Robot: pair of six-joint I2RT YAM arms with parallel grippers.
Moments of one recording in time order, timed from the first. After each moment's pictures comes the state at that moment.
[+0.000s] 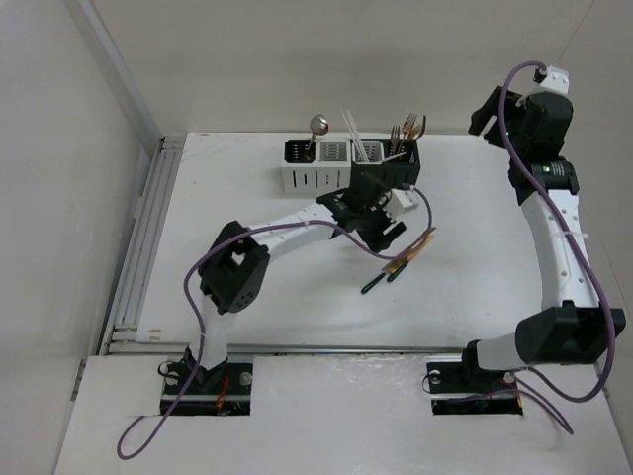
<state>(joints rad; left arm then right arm) -0.84 2.00 1.61 -0.38 0.22 0.22 -0.04 1.42 1.58 -0.32 0.05 0.28</state>
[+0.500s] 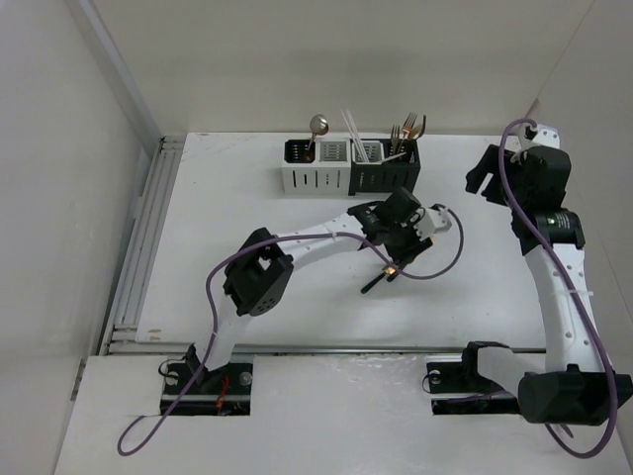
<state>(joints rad) -0.99 2.17 1.80 -0.47 0.25 0.22 -0.06 1.09 1.24 -0.53 0.01 0.26</state>
